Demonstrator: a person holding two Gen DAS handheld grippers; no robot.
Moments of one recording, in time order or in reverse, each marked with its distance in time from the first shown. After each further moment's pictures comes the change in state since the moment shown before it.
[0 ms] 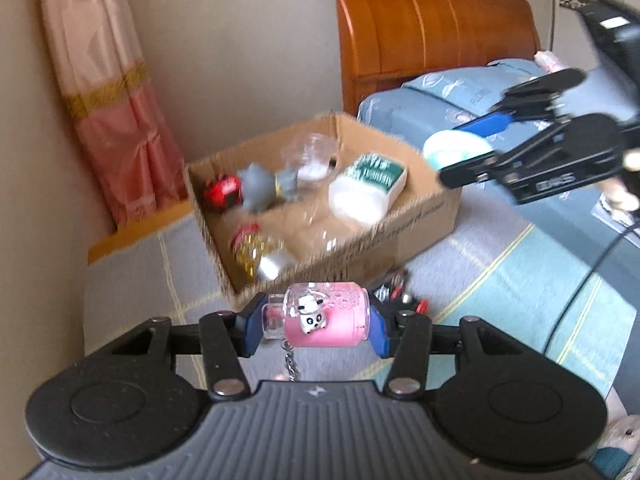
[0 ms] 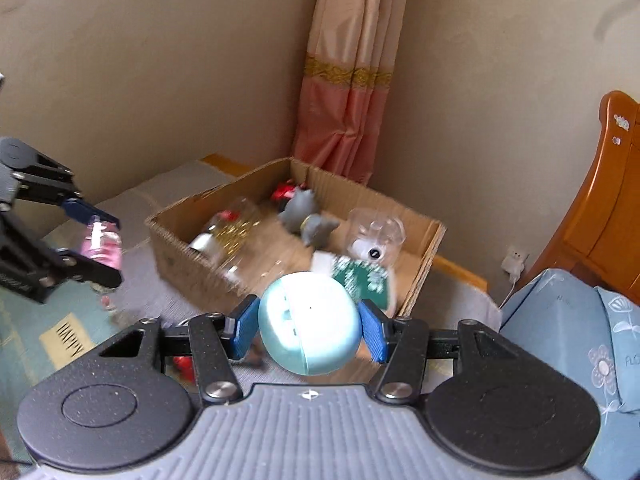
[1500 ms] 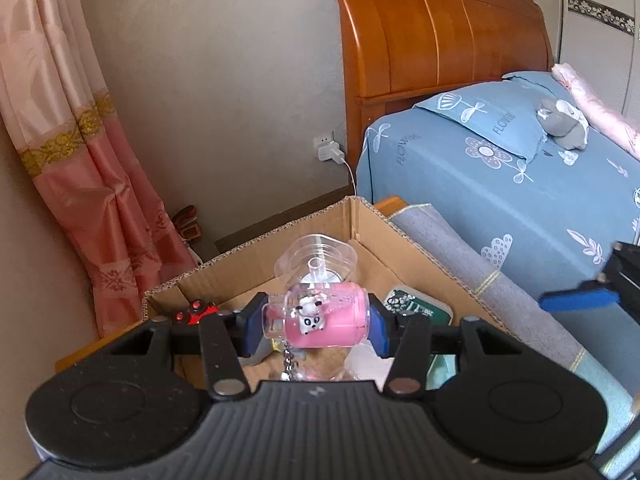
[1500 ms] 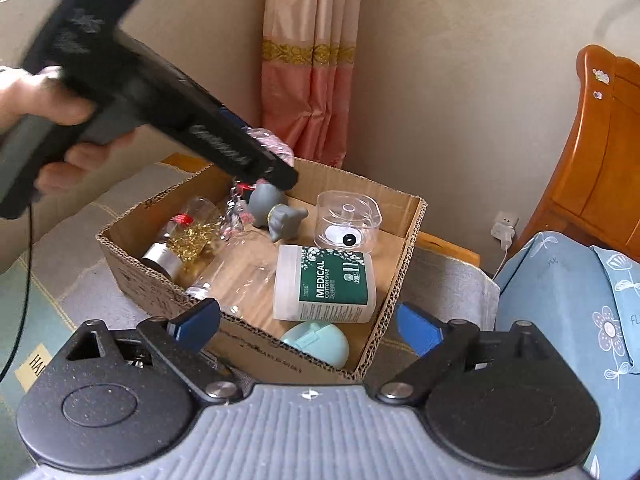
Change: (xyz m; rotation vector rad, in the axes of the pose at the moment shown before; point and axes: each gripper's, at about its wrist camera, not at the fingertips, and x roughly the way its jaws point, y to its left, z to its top) left arm 0.118 0.012 0.135 0.000 0.018 -0.006; right arm 0.029 -0.017 0.000 0.119 0.040 -0.043
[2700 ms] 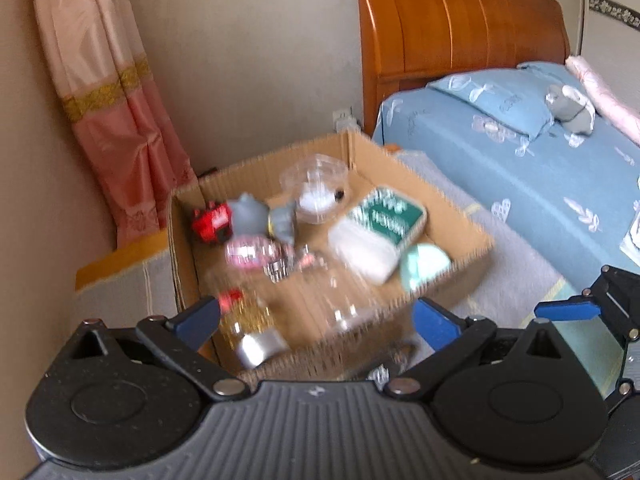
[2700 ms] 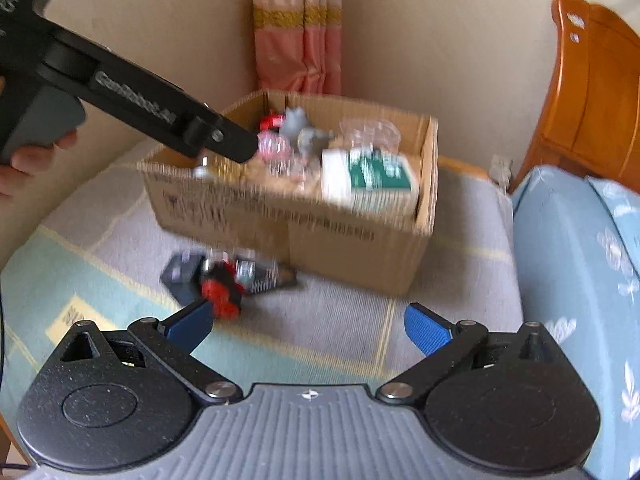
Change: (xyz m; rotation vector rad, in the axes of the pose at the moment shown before) left arm -0.057 -0.029 -0.084 -0.060 0.043 0.070; right arm -0.015 0.054 -0.067 0.133 0.086 -0.024
